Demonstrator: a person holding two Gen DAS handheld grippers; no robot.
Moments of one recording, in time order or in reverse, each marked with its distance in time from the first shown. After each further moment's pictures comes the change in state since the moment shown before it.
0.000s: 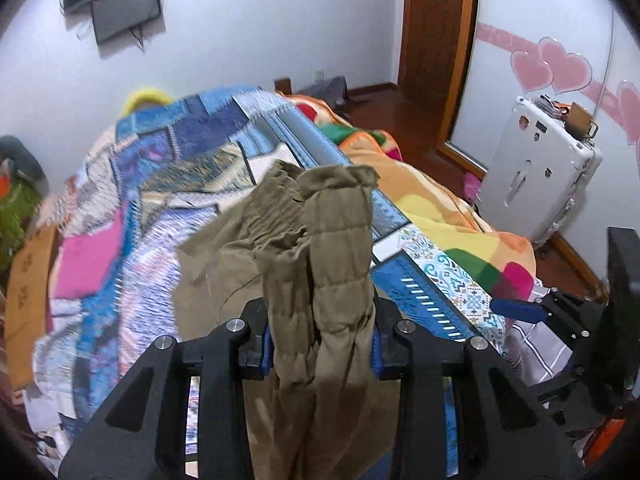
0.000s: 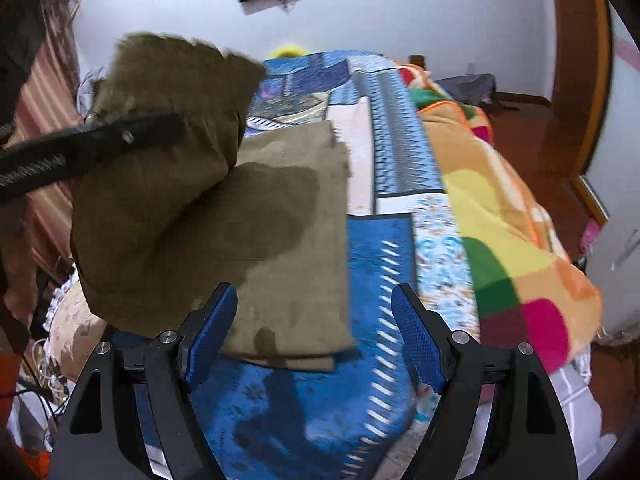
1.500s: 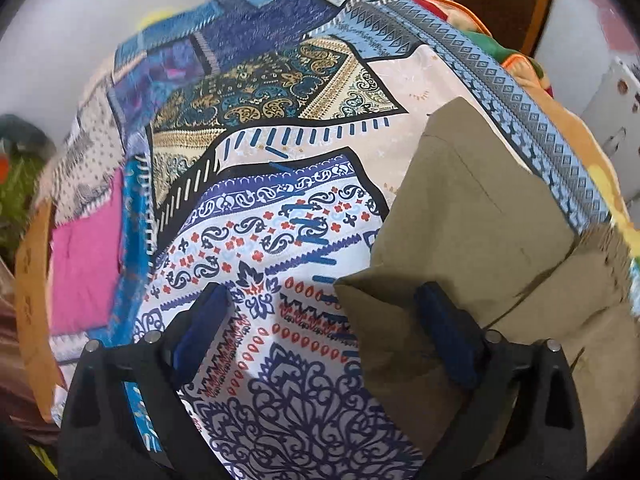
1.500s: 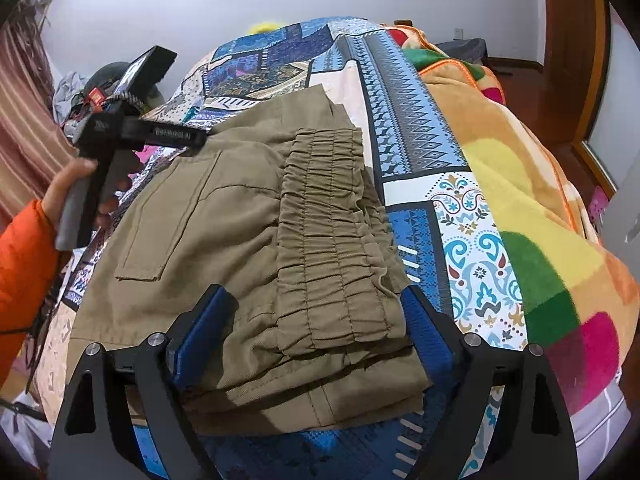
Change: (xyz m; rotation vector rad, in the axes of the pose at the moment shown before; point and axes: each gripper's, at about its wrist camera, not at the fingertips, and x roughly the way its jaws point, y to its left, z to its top) left arm 0.188 0.156 0.024 0.006 0.288 0.145; right arm 0.068 -0.004 0.017 0.084 0.093 -0.011
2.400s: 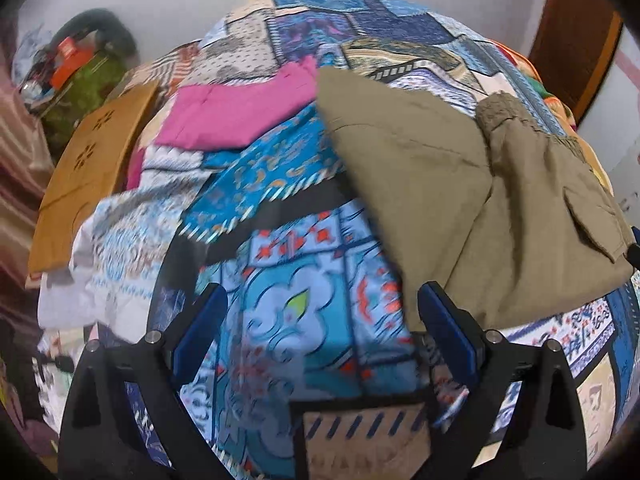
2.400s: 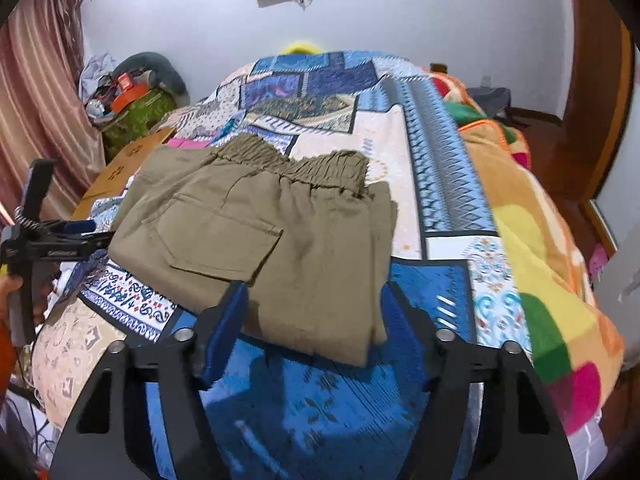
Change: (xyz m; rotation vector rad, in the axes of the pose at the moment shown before) left arm -0.103 0.098 -0.195 -0.353 -0.059 0.067; right arm -0.003 0.047 0.019 -0.153 -0.076 0.004
